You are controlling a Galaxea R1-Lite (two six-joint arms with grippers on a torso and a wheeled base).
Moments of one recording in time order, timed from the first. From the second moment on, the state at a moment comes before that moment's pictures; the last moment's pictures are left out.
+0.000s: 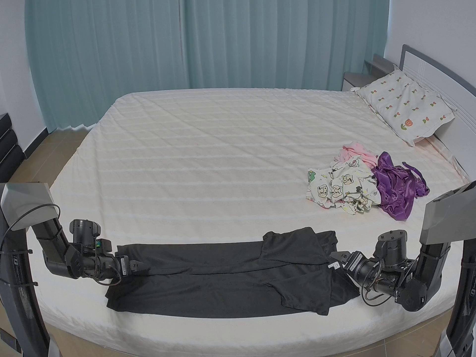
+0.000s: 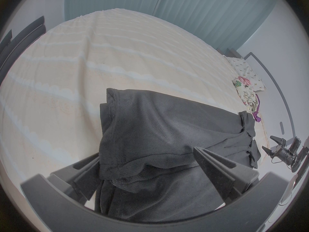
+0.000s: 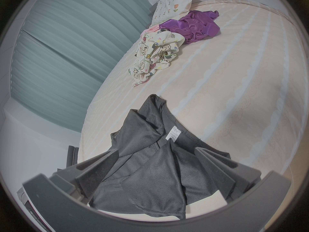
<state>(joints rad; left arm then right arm) 0.11 2.30 -0.64 -0.73 -0.33 -0.15 0.32 2.23 -0.29 -1.31 -0.05 0.94</state>
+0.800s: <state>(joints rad) 0.14 2.30 -0.64 -0.73 -0.31 -0.04 0.32 2.23 -0.29 -1.31 -0.05 0.94</state>
